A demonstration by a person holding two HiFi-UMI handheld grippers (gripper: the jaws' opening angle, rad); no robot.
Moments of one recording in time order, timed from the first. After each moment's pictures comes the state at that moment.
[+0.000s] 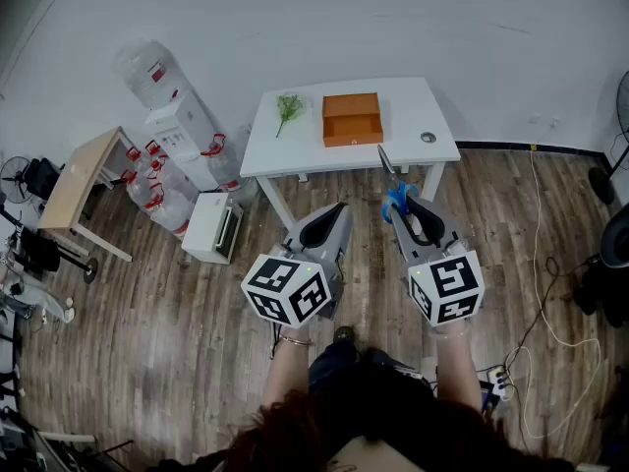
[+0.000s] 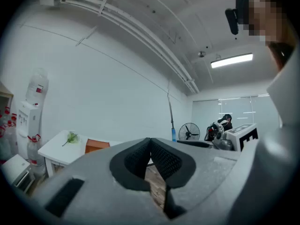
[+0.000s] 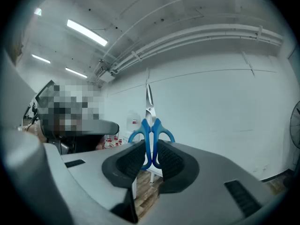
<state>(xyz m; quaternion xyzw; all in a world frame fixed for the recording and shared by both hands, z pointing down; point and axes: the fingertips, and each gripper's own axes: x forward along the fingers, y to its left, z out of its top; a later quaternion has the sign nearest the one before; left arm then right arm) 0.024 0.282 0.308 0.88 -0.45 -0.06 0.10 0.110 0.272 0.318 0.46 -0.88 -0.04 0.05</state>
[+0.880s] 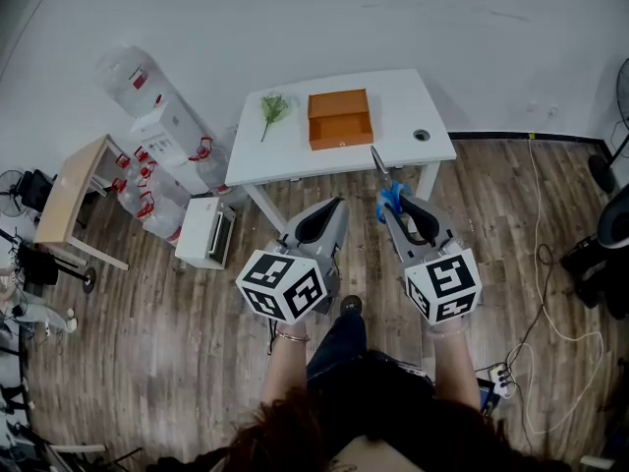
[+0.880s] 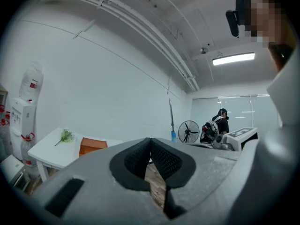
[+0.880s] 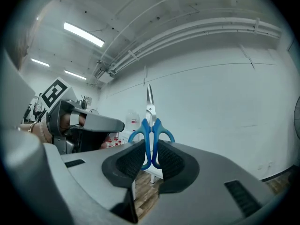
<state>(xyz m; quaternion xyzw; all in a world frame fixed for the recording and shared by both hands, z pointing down) 0.047 0.206 0.320 0.89 -0.44 -0.05 0.11 0.127 0.205 0.339 0.45 -0.89 -0.03 0.04</state>
